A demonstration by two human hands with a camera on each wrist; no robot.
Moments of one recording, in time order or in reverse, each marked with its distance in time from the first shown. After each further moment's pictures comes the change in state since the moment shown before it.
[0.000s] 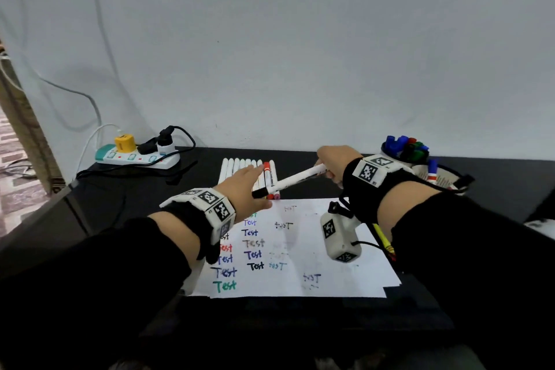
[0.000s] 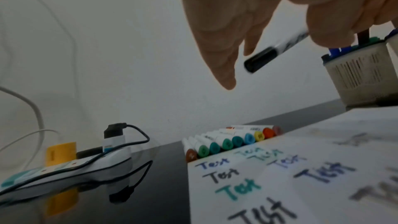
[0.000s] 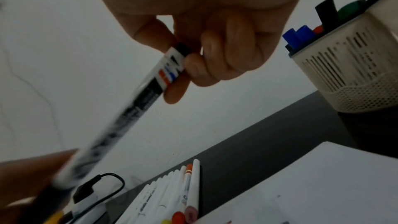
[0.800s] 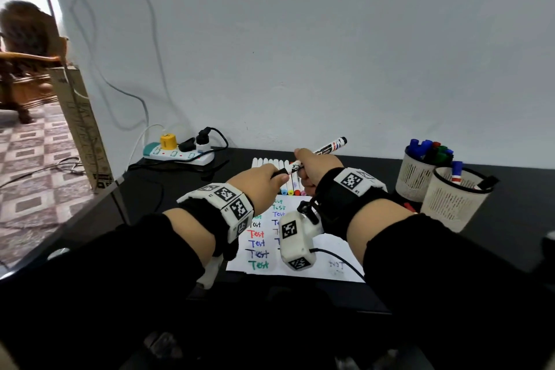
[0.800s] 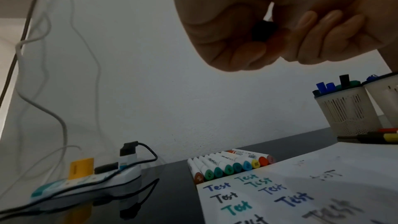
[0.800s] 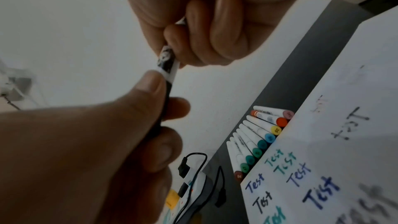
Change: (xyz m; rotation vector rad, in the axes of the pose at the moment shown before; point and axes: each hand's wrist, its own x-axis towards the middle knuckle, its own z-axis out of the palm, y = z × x) left_hand -0.052 -0.002 -0.016 0.011 0.182 -0.032; right_hand -0.054 -0.020 0.075 0.420 -0.095 -0.049
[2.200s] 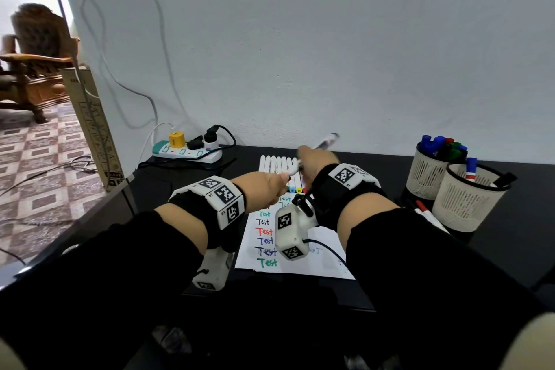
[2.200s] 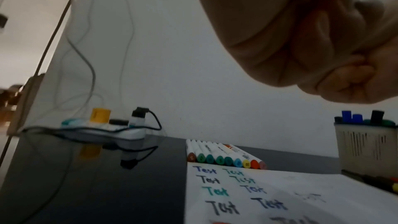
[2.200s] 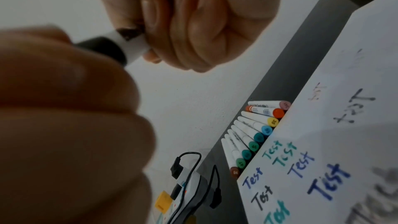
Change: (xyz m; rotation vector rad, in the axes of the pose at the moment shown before) left_hand -0.001 -0.015 -0.001 -0.438 -0.278 -0.019; right_hand 0.015 -0.001 0.007 -0.162 0.039 0.026
